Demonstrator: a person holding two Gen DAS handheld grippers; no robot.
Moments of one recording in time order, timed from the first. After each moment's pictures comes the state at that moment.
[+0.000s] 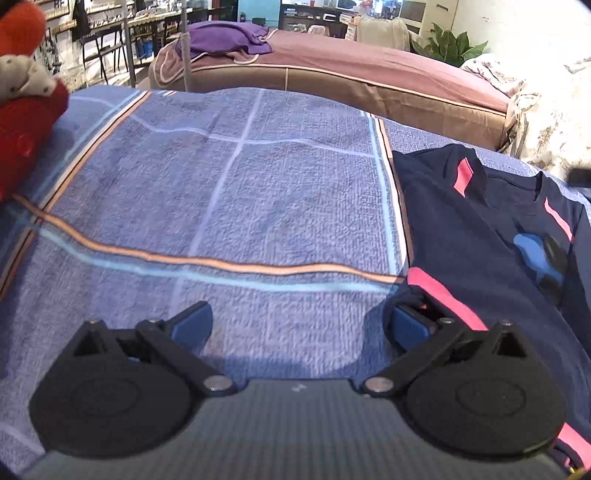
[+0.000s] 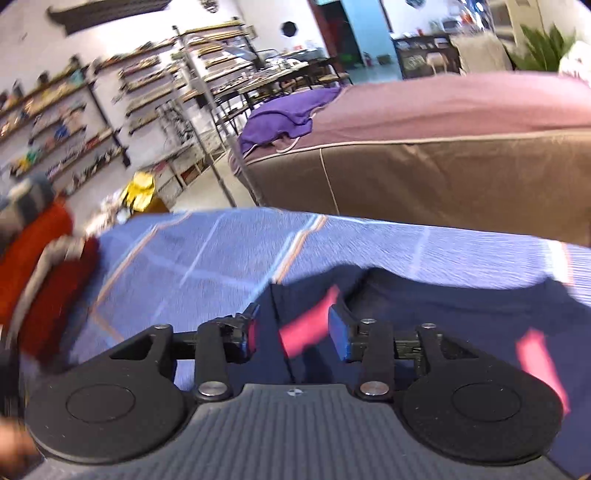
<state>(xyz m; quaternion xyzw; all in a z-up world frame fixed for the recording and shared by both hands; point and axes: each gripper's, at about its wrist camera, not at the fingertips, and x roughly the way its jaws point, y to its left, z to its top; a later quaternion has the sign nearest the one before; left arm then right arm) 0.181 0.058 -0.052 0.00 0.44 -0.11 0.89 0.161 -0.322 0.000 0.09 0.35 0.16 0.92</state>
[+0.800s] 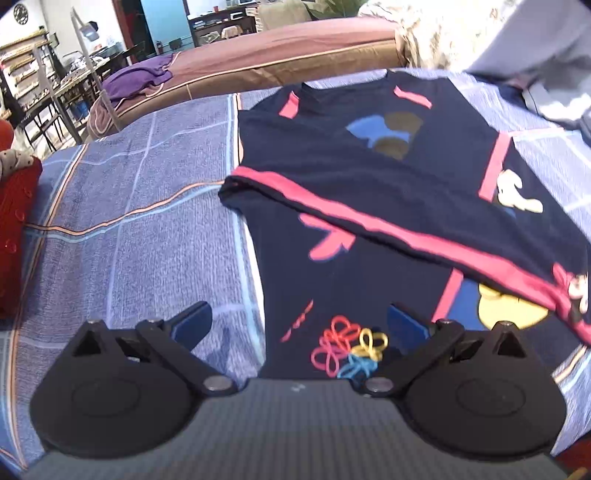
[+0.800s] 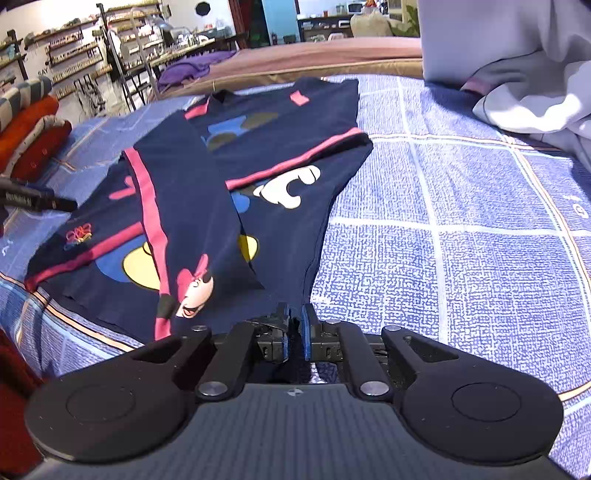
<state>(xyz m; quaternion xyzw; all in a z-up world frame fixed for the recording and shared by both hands) -0.009 -0.026 -0.019 0.17 0.42 -0.20 0.87 -0.142 -0.370 -0.062 0.09 0.40 0.00 0.91</state>
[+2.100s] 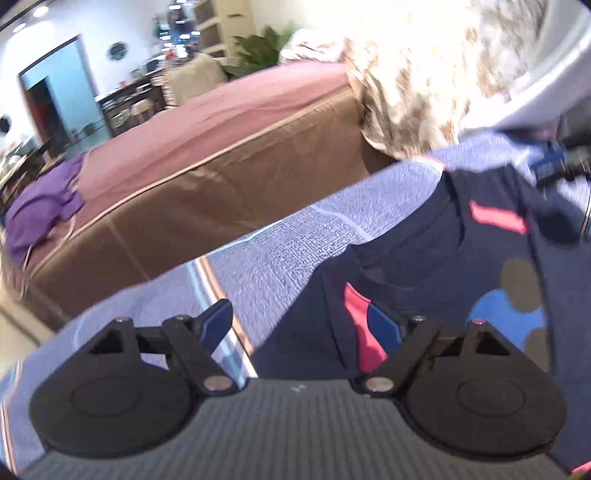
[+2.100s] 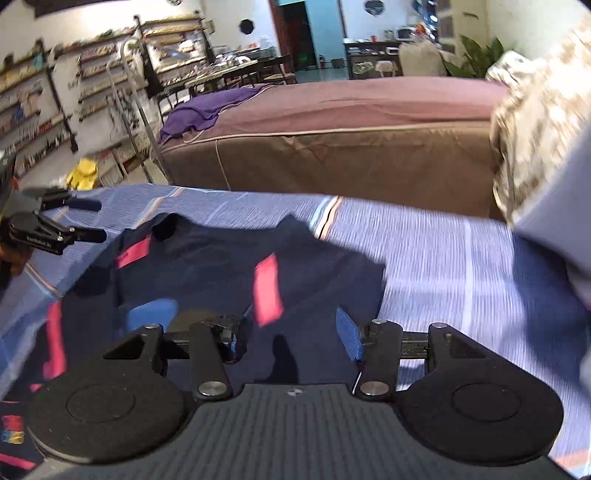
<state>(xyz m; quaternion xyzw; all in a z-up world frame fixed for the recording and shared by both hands) 0.316 -0.124 -0.016 0.25 0.32 -0.36 0.84 0.192 -0.454 -0.039 0.04 0.37 0.08 0.93</state>
